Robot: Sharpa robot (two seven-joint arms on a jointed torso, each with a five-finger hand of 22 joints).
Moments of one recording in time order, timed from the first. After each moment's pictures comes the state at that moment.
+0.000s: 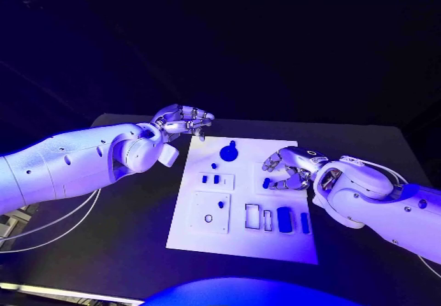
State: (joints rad) left arm 1.16 -0.94 0.00 1.42 -0.19 -0.15 0.26; left_hand 1.41 -0.22 0.61 0.18 0.12 0.85 0.18 0.23 0.36 0.75 0.13 0.79 0.25 0.98 0.06 1.13 0.61 0.17 0.91 0.16 0.82 0.69; right arm 1.16 -0.75 -0.09 1.61 -1.53 -0.24 -0.20; right_hand 1.60 -0.16 0.03 0.29 0.21 0.91 0.15 0.11 0.37 0.88 0.13 0.29 0.08 1.46 0.04 1.33 1.10 0.12 1.28 0.13 0.90 1.17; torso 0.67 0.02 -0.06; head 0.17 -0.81
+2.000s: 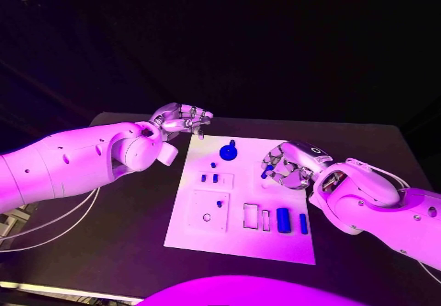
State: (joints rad) left arm 1.16 -0.94 0.00 1.42 -0.19 -0.15 0.26; left_hand 1.41 -0.22 0.61 0.18 0.12 0.85 0.18 0.23 0.36 0.75 0.13 0.79 0.25 0.98 0.06 1.13 0.61 0.17 0.91 0.16 0.82 0.69; right arm 1.16 -0.80 -0.09 1.71 -1.53 -0.40 -0.23; right_hand 1.50 -0.18 0.60 0.21 0.21 1.08 0.12 0.21 0.44 1.13 0.15 0.27 0.10 1.47 -0.02 1.39 1.17 0.11 1.38 0.08 1.09 1.31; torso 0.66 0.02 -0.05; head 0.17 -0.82
